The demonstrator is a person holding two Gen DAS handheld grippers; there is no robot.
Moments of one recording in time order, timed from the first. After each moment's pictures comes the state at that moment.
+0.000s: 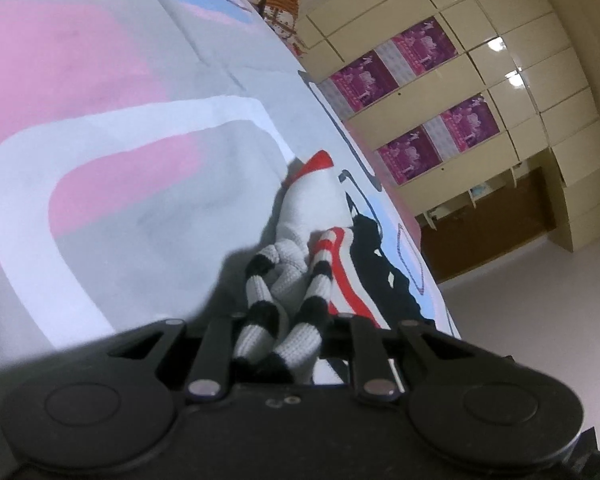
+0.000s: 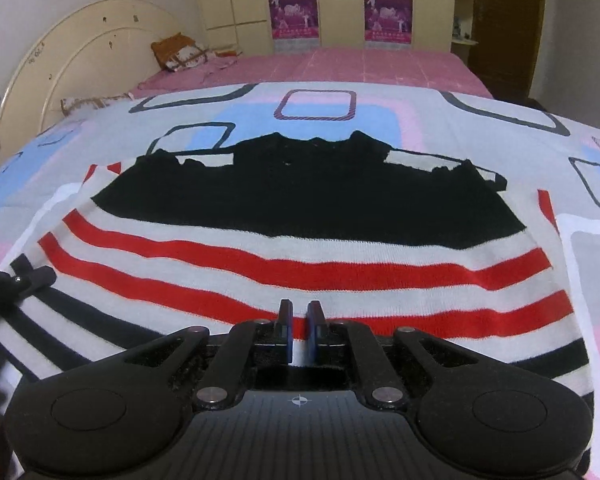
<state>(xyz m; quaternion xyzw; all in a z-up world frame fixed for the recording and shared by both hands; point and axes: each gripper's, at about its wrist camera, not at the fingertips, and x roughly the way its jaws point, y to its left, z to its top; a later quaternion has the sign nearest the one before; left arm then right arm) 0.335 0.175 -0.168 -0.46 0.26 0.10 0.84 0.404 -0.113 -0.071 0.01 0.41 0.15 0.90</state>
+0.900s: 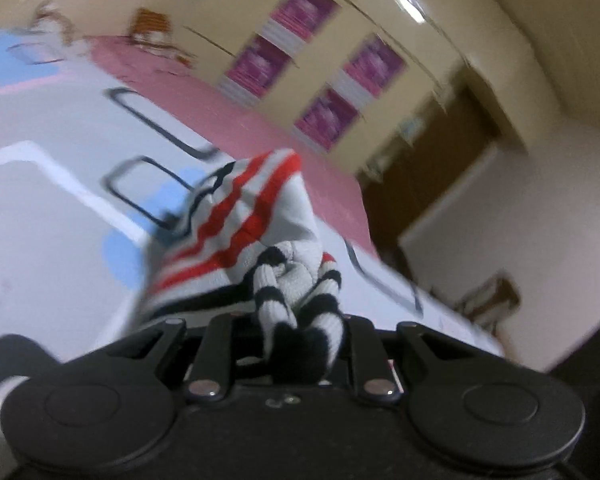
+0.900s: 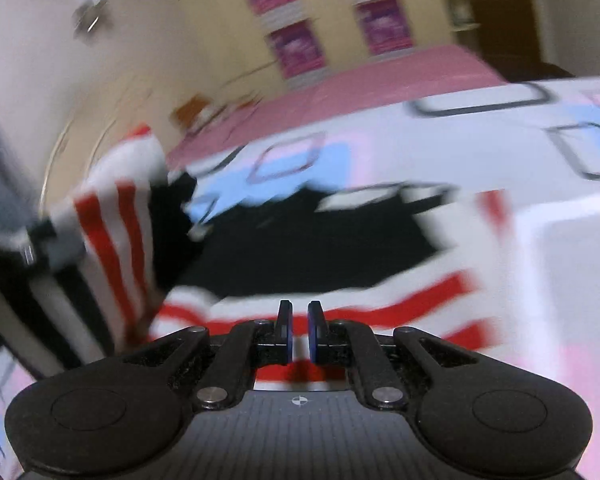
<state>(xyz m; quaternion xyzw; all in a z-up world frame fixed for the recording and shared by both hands) 0.391 -0.023 -0.049 -0.30 0.27 0.01 0.92 0.424 -0.251 -0.061 0.17 0.37 0.20 0.89</state>
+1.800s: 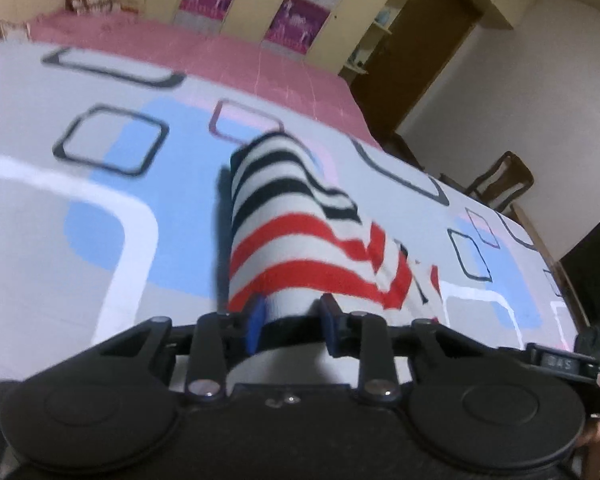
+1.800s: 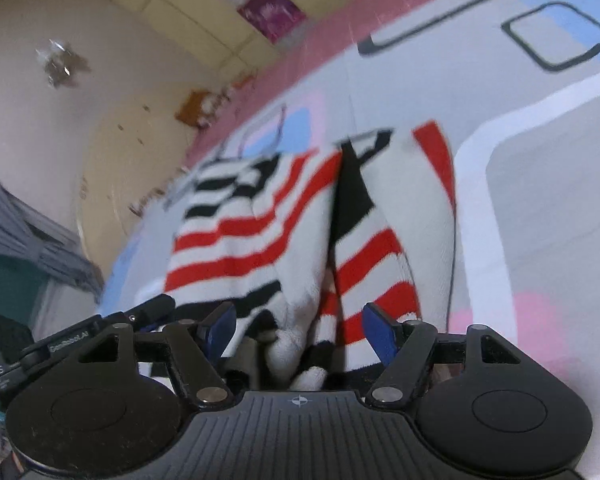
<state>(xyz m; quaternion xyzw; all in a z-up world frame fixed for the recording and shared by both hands) 0.440 -0.003 -0.100 -0.21 0.39 -0.05 0.89 0.451 -0.318 -0.069 0.30 0.46 0.24 0.80</state>
